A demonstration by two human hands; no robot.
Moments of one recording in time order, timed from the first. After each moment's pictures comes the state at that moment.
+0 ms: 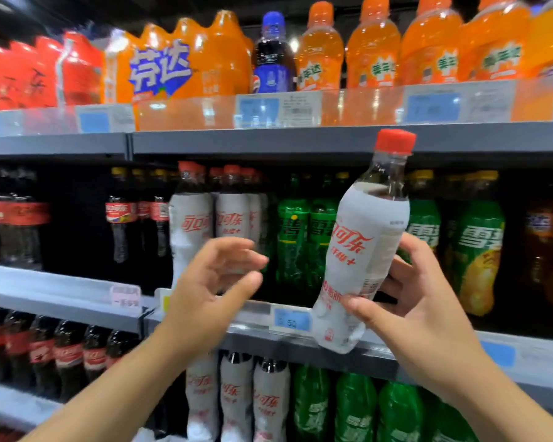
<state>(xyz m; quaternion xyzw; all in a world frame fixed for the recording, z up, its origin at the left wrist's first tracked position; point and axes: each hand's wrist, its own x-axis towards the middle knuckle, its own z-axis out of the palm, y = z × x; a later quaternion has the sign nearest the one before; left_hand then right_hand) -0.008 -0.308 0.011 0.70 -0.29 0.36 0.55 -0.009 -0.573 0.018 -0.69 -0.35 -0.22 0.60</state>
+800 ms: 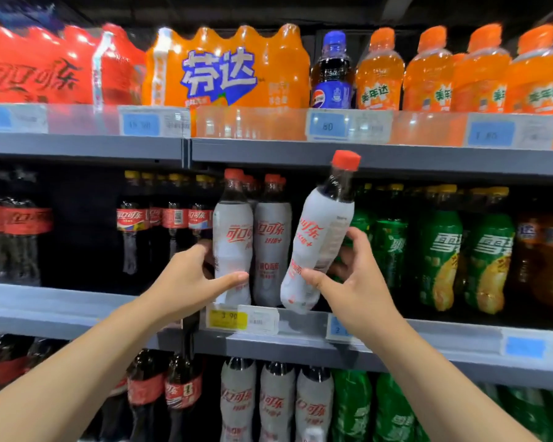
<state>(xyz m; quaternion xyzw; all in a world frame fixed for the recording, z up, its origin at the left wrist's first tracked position) 0.064 -0.157 0.028 0.88 -0.13 0.30 0.35 0.037 -0.433 0.027 -0.71 -0.26 -0.24 0.60</state>
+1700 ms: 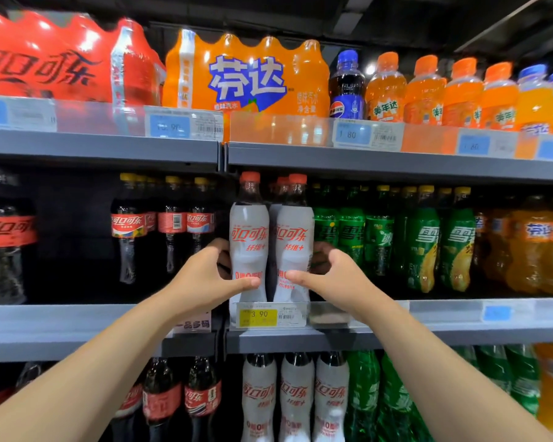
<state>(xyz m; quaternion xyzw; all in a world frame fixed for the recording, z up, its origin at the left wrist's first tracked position) 0.083 -0.129 0.030 0.85 -0.24 0.22 0.41 0.046 -0.383 0.034 -0.83 -0.12 -0.19 0.51</state>
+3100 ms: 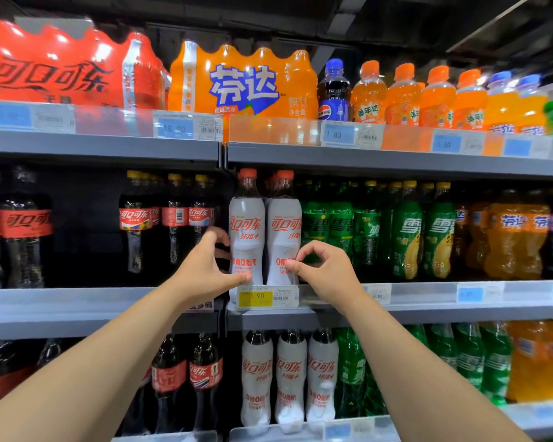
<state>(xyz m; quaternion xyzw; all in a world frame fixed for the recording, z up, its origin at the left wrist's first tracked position) 0.068 -0.125 0.022 0.84 -0.26 0.22 0.42 0.040 -0.378 0.011 -0.80 -0.14 -0.31 0.49</state>
